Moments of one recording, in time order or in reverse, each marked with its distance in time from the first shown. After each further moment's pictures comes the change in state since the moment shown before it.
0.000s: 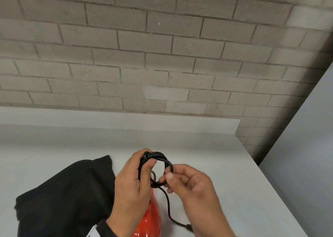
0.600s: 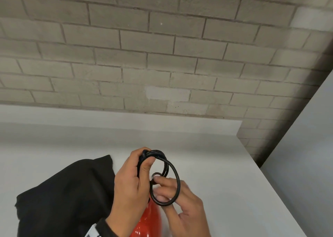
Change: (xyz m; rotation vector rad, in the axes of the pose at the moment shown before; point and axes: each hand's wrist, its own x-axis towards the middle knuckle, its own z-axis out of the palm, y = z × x) left_hand 0.002 -0.002 0.001 -0.052 -0.003 -0.075; right_hand 0.001 0.060 0.001 -0.468 0.049 -0.681
